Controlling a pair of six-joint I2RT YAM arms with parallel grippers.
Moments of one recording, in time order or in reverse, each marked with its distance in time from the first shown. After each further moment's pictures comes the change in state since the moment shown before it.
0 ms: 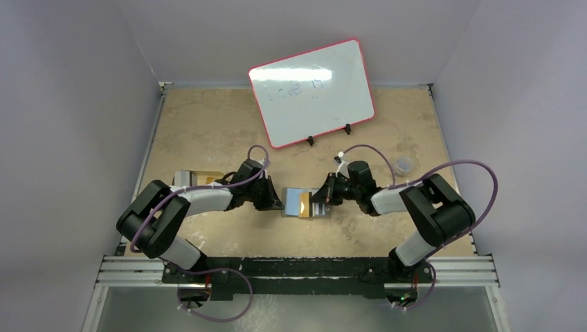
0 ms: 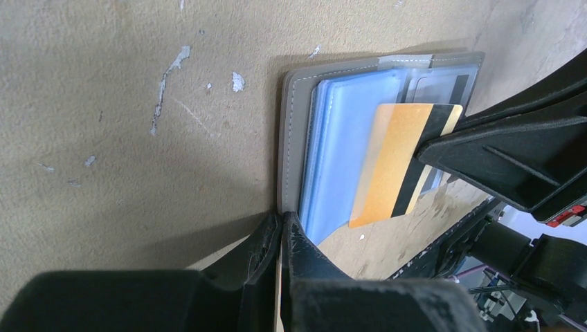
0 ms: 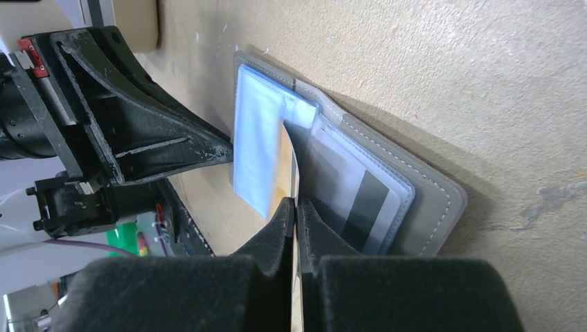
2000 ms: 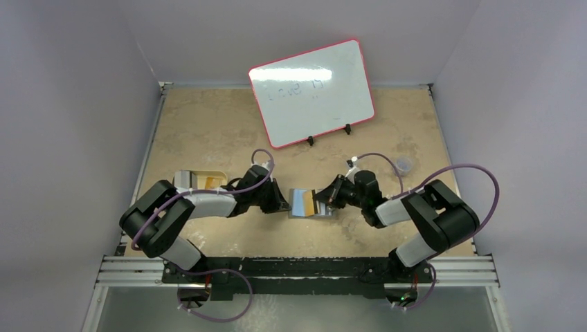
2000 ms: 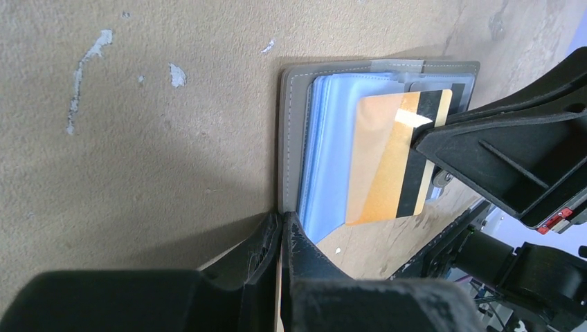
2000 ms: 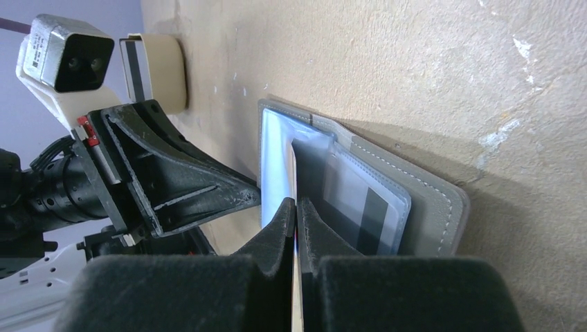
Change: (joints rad) left arm -0.089 0.017 -0.037 0.134 -0.074 -0.095; right arm 0.012 -0.046 -0.139 0.227 0.155 0.211
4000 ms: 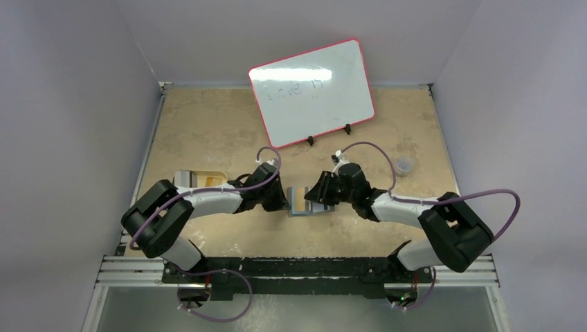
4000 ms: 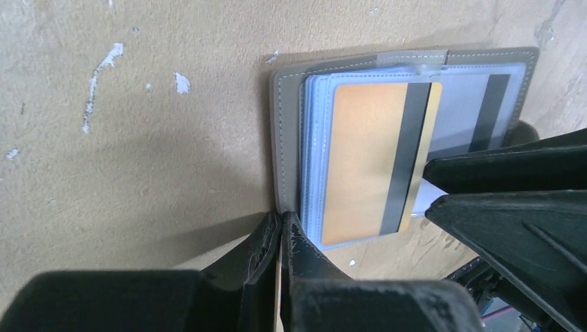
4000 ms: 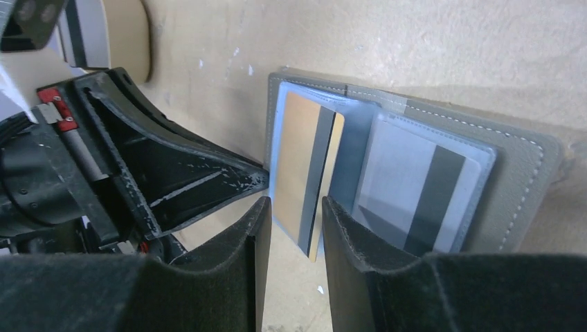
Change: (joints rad) left arm -0.064 0.002 0.108 -0.183 -0.144 0.023; right arm 0.151 -0.150 0.179 -0.452 0.163 -0.156
